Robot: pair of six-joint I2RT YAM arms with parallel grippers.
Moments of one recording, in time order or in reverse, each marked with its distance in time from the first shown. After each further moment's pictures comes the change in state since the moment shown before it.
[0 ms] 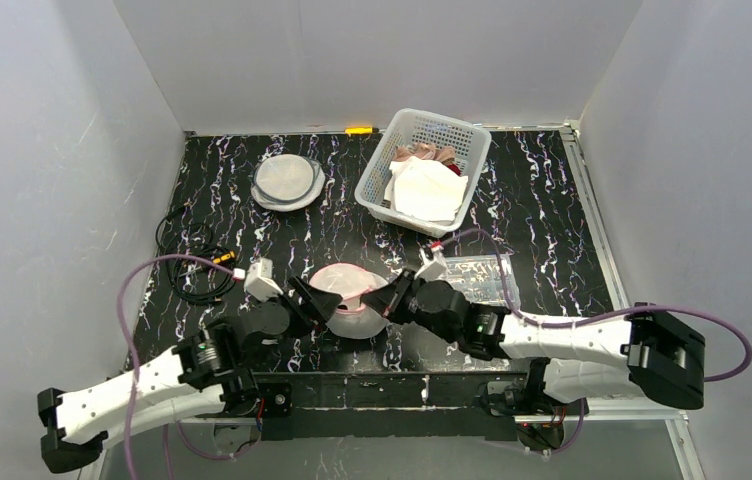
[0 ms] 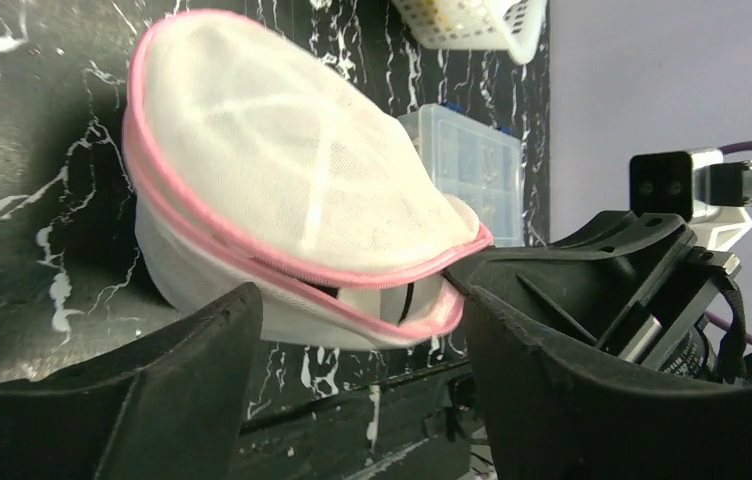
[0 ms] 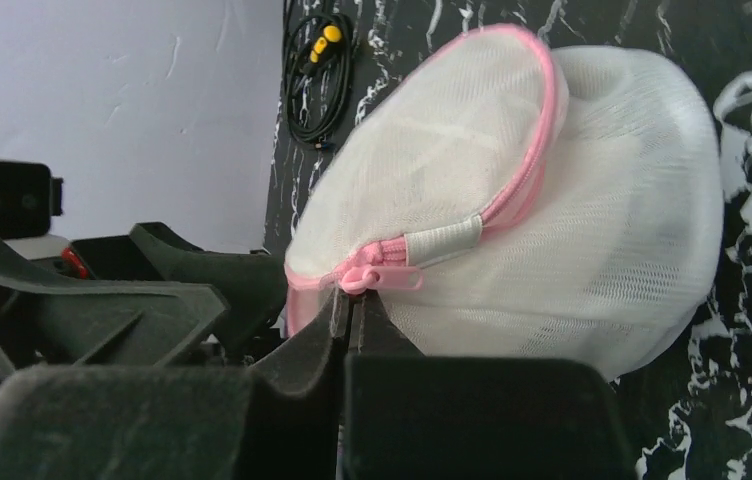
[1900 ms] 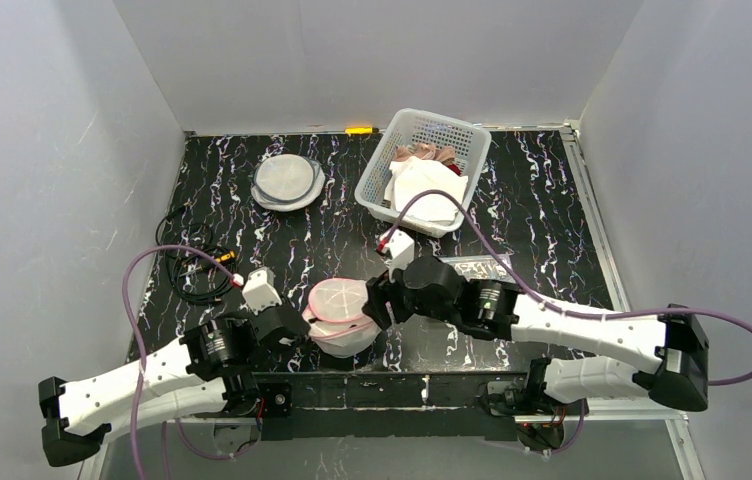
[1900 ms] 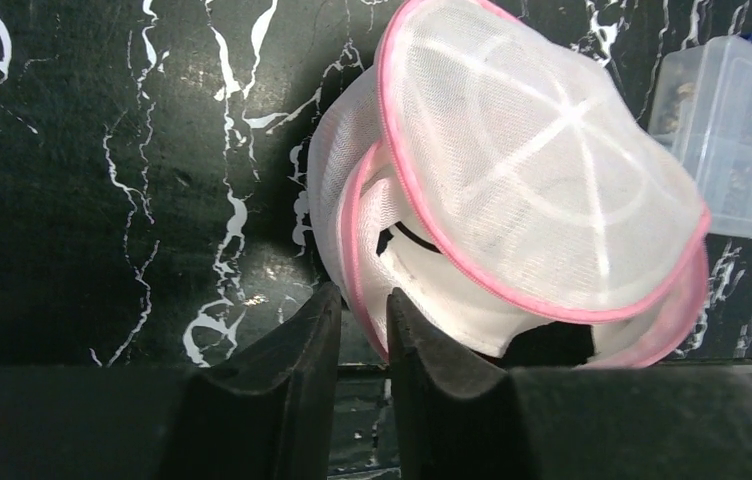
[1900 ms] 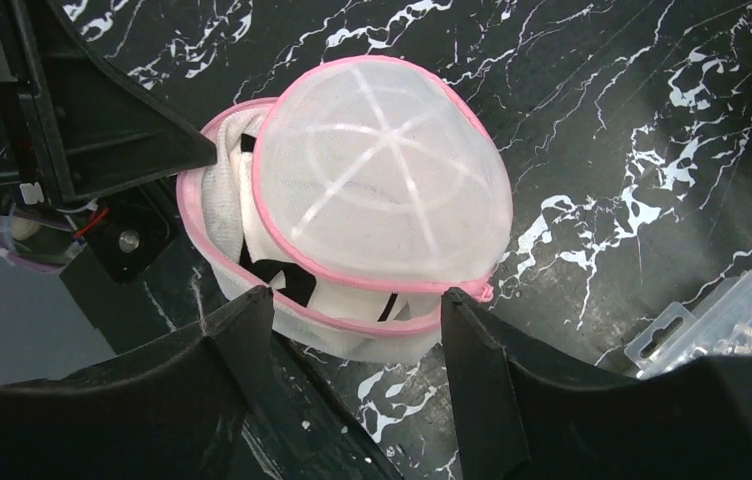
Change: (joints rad) left arm -0.001 0.119 0.142 -0.509 0.001 -0.060; right arm -0.016 -0.058 0.377 -0.620 -0.183 -0.880
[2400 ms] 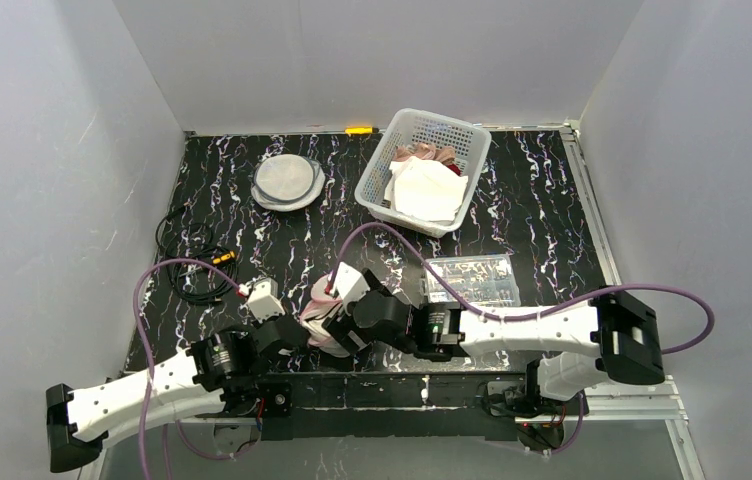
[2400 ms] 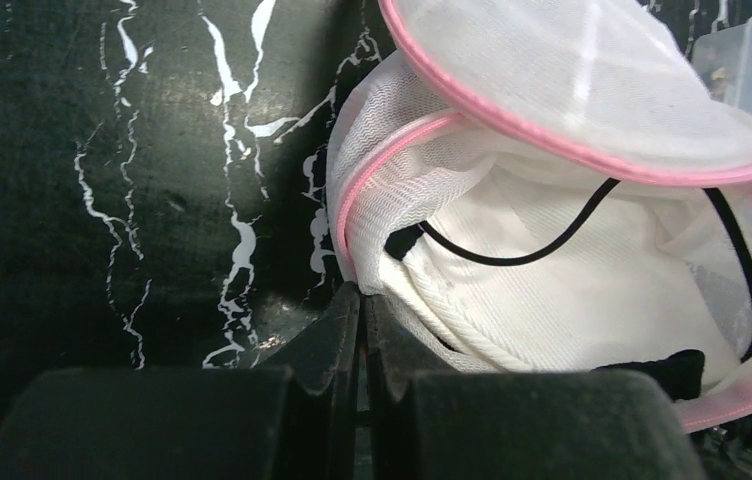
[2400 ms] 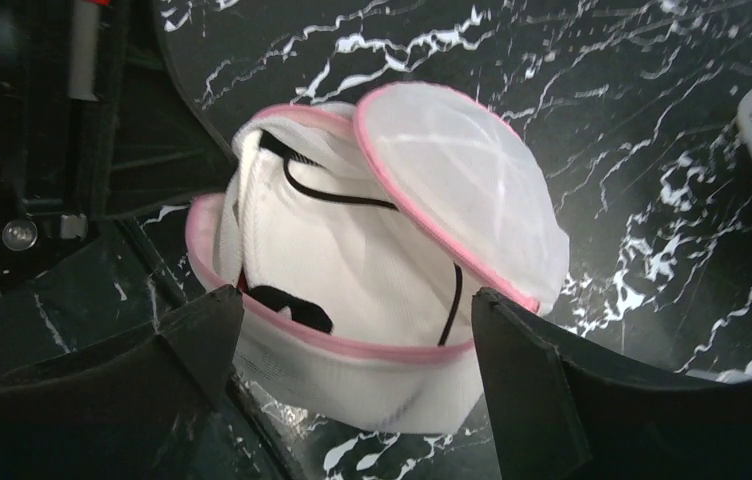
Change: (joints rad) left arm 0.000 -0.100 -0.209 0.158 -0.008 0.058; right arm 0.196 0.277 0.074 0.137 0.220 -0.200
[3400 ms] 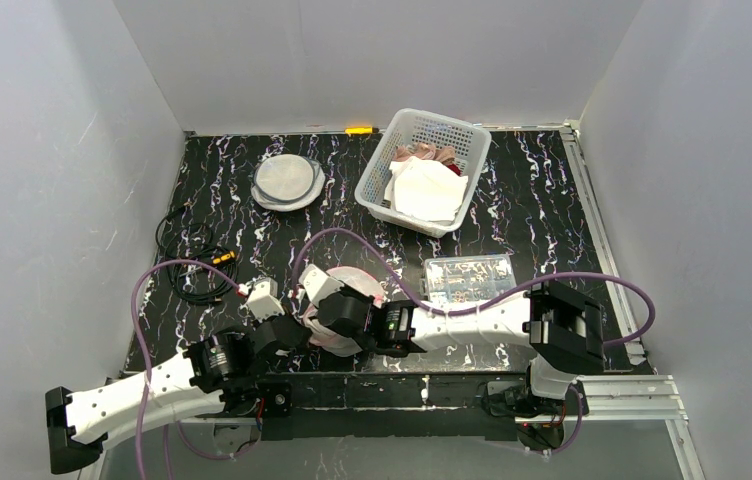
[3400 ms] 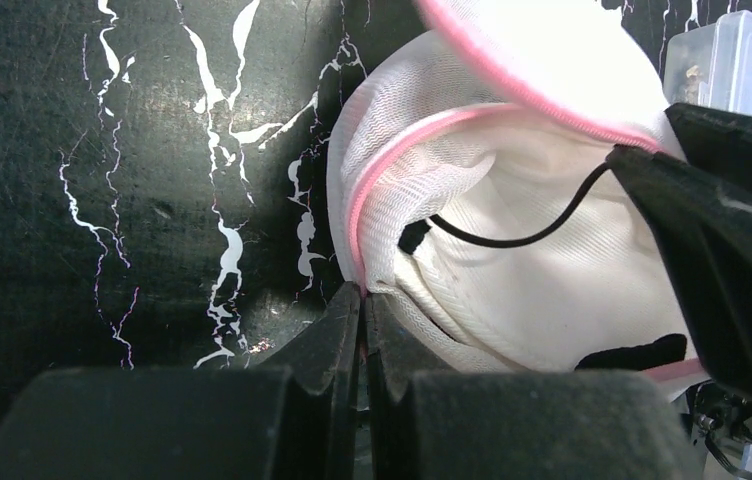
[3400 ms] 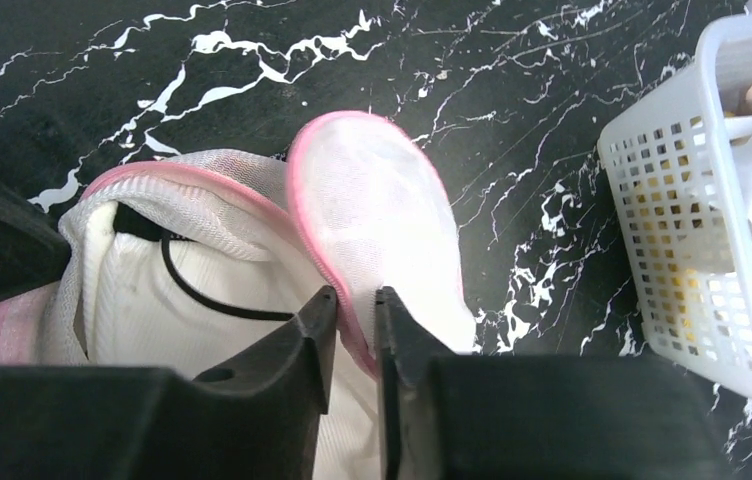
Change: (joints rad) left arm 0.000 -0.049 -0.019 0.036 0.003 0.032; right arm 0.006 0.279 0.151 0.048 0.251 -0.227
